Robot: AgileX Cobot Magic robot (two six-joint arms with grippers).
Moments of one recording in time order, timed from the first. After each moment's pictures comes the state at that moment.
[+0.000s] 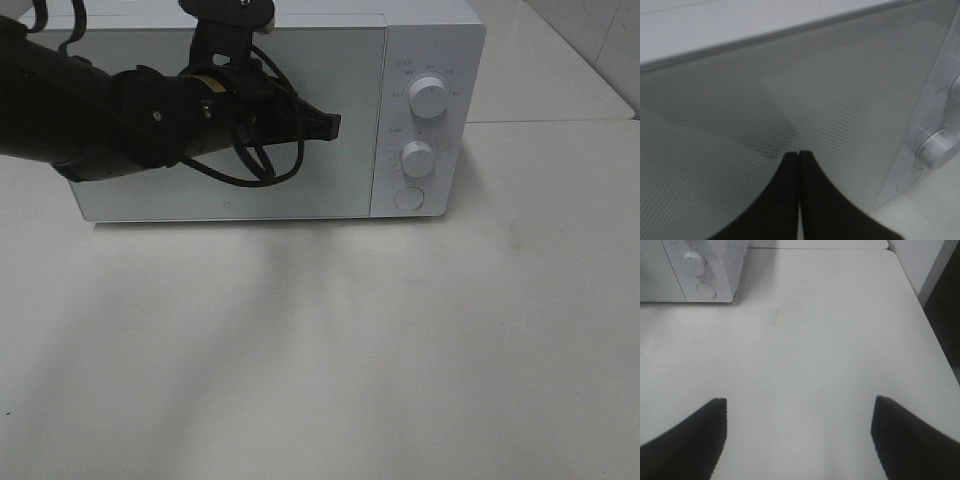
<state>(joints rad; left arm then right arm) -0.69 1.91 -1.11 -0.56 -0.37 0.44 0.12 0.00 -0.51 -0.15 1.04 0.12</state>
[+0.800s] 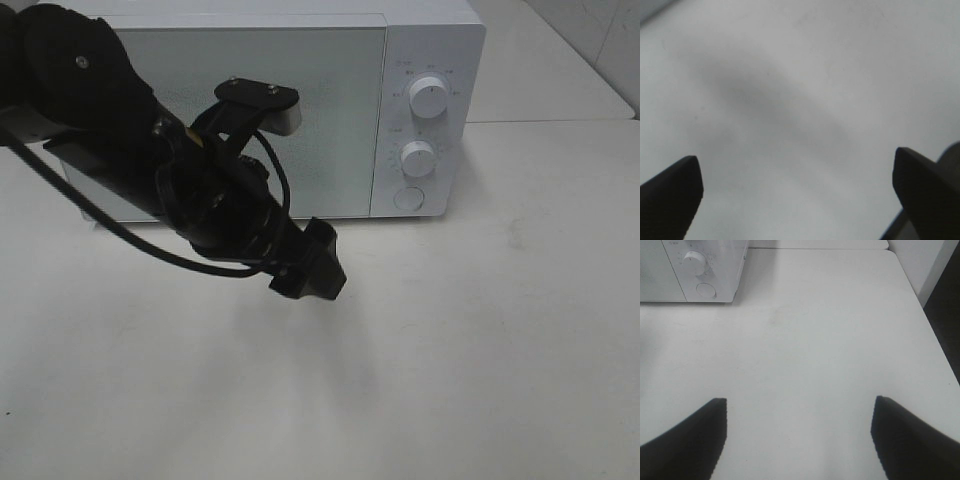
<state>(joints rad) -0.72 1.73 -1.06 -0.51 0.53 0.42 0.12 0.00 -0.51 -0.15 1.04 0.12</state>
